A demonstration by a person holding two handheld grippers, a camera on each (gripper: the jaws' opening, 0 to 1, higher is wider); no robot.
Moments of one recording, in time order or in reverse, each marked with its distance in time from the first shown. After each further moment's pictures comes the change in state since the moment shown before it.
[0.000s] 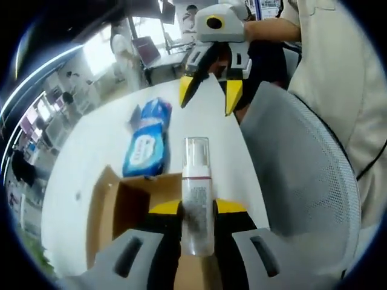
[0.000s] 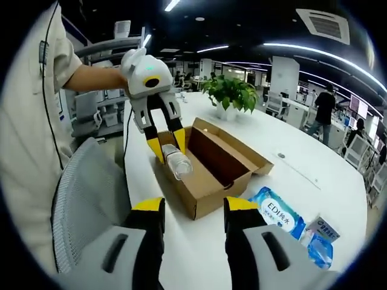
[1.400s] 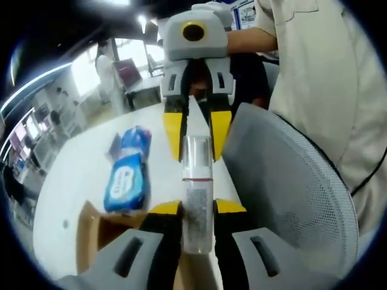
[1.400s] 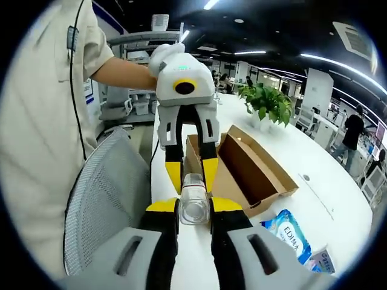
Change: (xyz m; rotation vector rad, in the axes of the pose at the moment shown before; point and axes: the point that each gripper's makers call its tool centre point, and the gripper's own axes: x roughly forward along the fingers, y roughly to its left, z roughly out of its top) left arm 0.023 -0.028 0.037 0.055 -0.141 -0.096; right arm 0.007 0.040 0.016 -0.152 0.038 0.193
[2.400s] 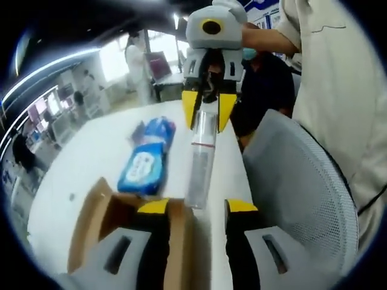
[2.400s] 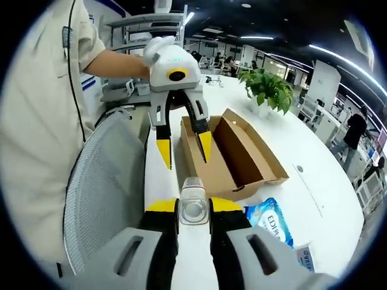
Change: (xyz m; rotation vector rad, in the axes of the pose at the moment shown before) left arm -0.016 0.023 -0.014 -0.187 -0.021 0.176; right arm -0.028 -0.034 -0.013 -0.045 0.133 0.017
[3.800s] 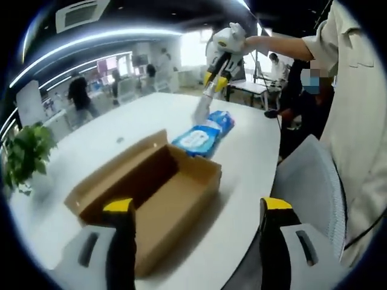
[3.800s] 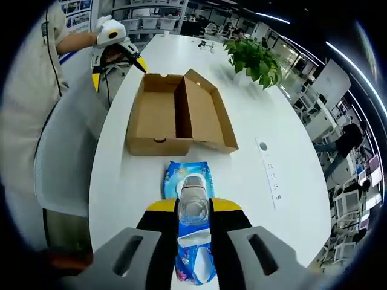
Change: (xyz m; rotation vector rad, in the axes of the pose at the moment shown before) left arm -0.077 0.008 -0.053 -0.393 -0.041 0.389; right arm -0.044 -0.170 -0.046 -0.147 0.299 -0.038
